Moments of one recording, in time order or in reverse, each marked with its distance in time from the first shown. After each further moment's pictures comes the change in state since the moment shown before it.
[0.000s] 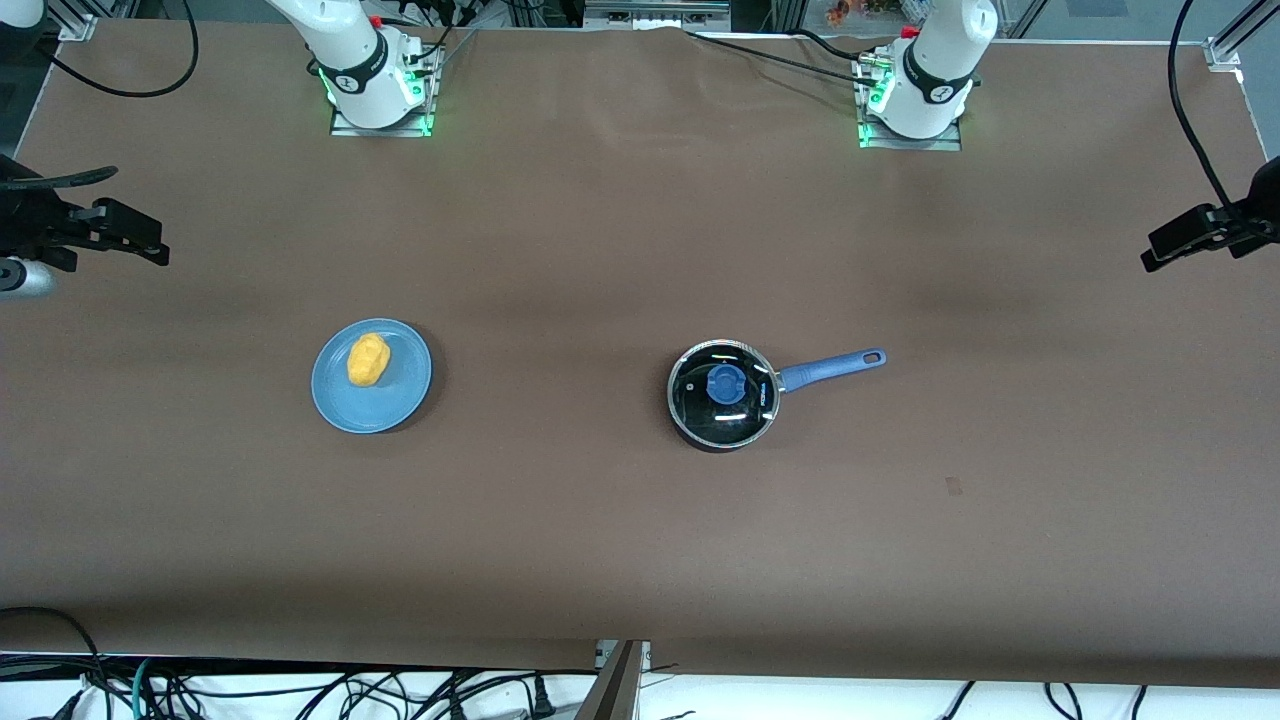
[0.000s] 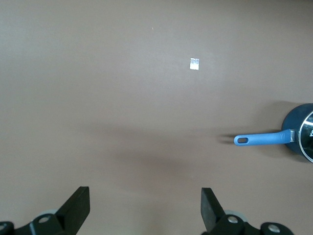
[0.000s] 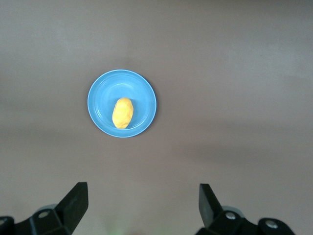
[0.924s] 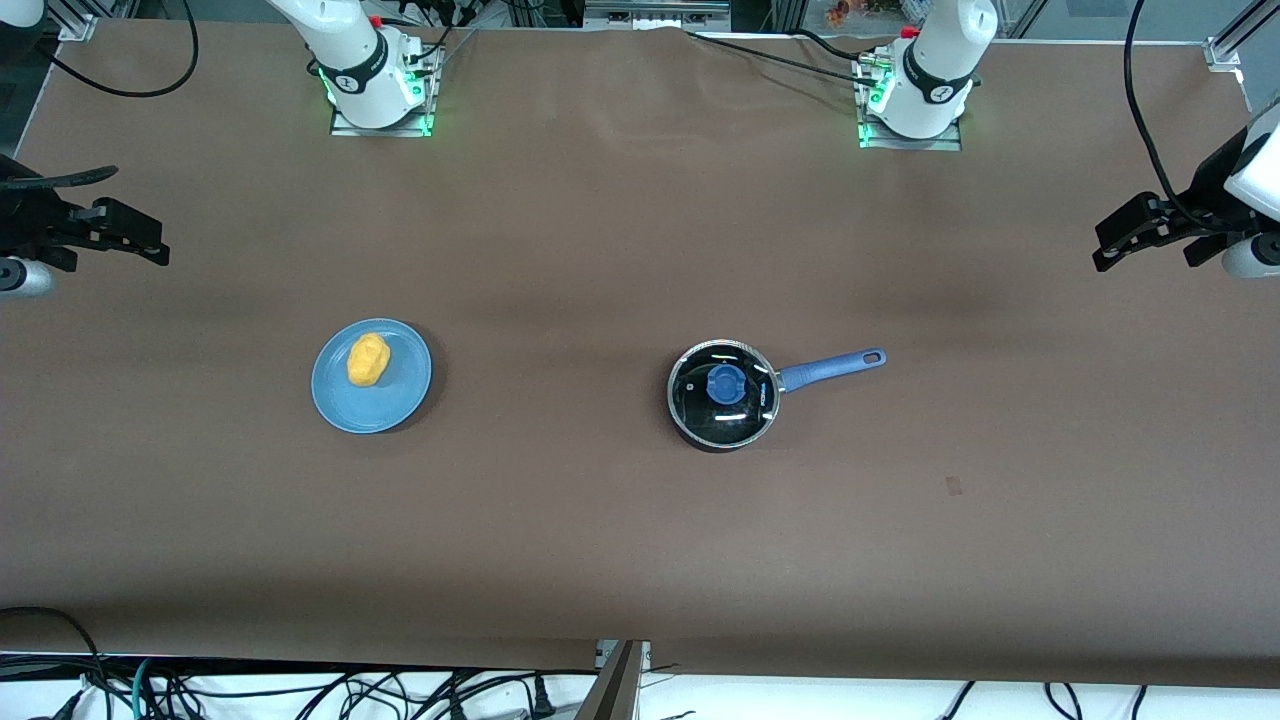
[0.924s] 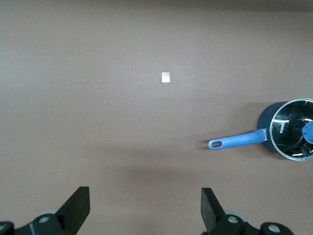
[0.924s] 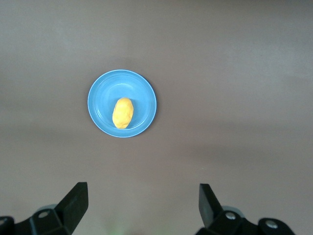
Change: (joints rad) left arm -0.099 -0.023 -0.005 0.000 0.000 0.058 -0.003; right arm 0.001 0.000 0.000 0.000 0.000 0.000 0.000
